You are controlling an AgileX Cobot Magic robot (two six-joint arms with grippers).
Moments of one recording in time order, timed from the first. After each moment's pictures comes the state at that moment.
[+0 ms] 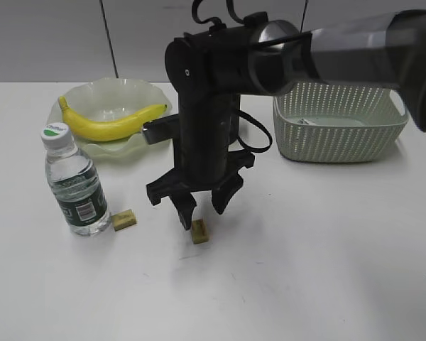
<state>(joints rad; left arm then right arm) -0.54 -0.01 -0.54 -0.11 1.05 0.01 0.78 2.28 -1.75 0.09 1.11 0.20</state>
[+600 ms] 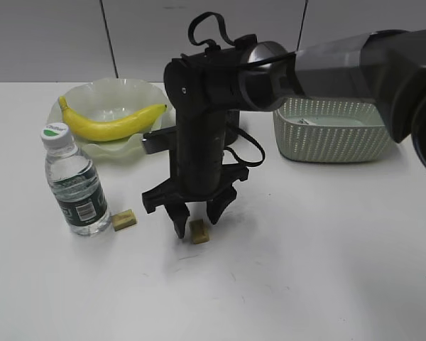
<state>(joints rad) -0.54 -0.01 -0.54 -0.11 1.05 0.01 0.78 2.33 -1.75 0.13 1.05 0.23</state>
